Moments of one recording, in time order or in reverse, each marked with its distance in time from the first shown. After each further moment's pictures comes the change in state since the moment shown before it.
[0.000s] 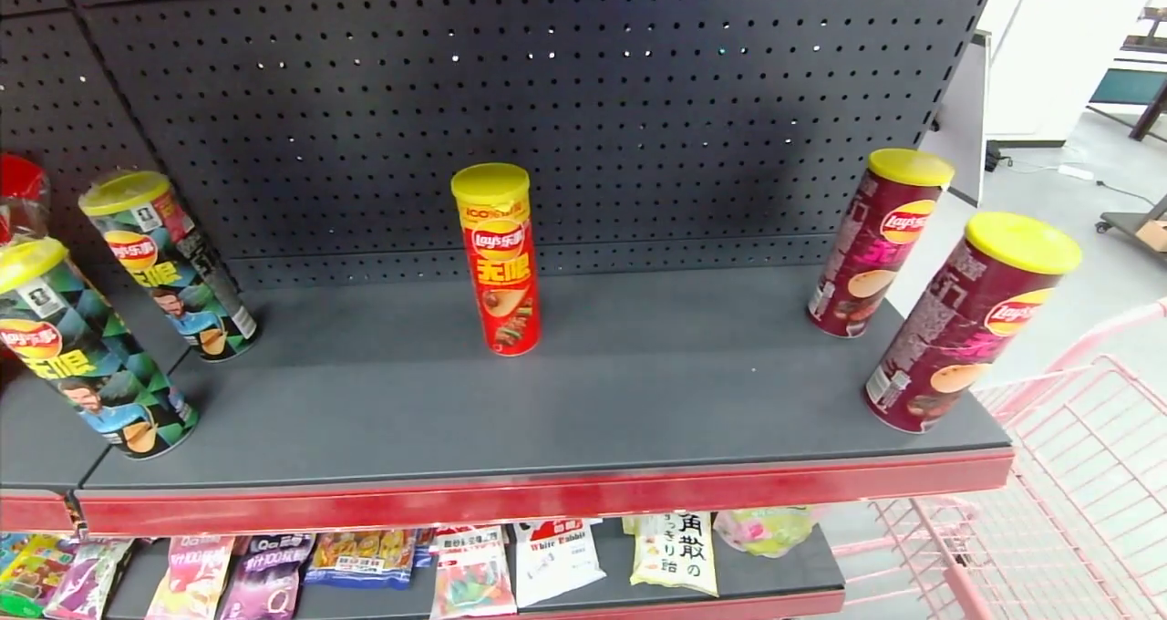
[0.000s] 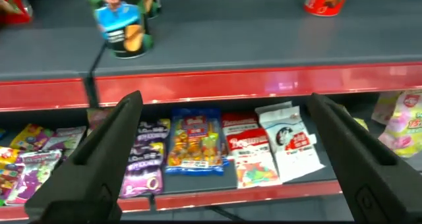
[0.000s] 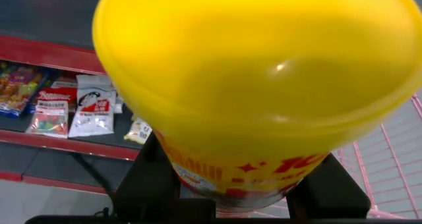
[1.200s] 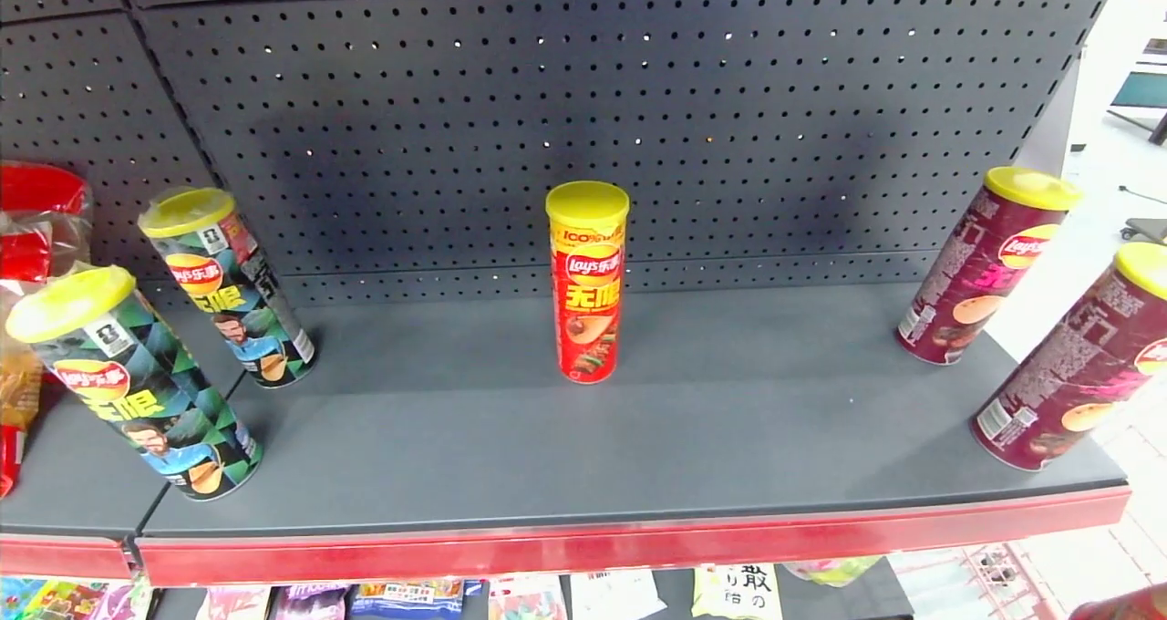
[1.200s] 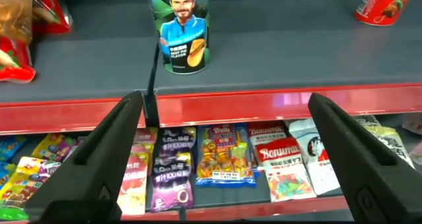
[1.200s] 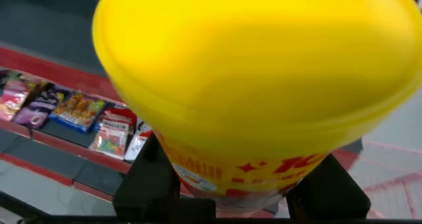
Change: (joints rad) left arm -0.001 0.000 0.000 0.000 0.000 0.000; right arm 0.046 0.081 -0.029 -0.104 0.177 0.002
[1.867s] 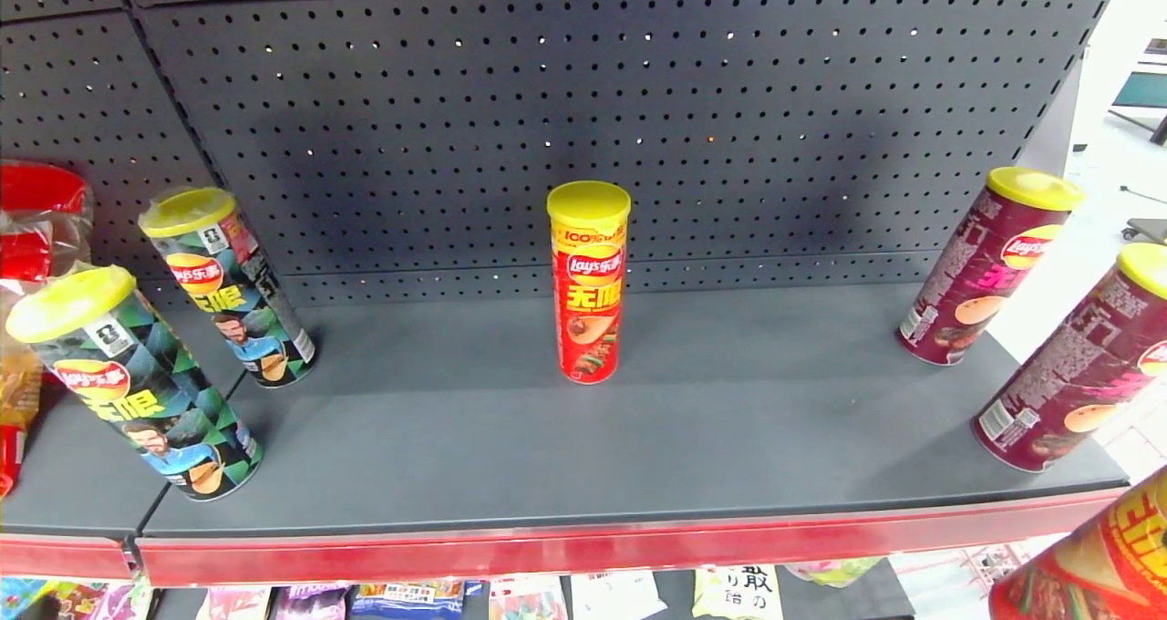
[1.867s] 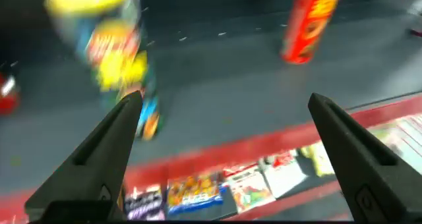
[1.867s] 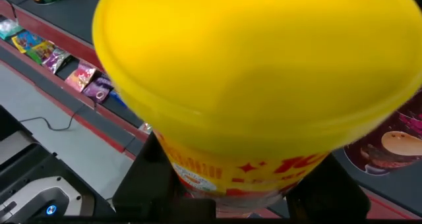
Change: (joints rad) left arm -0.070 0.412 -0.358 -0.025 -0.181 0.003; right arm 0.026 0.293 -0.119 -0.036 0.196 0.004
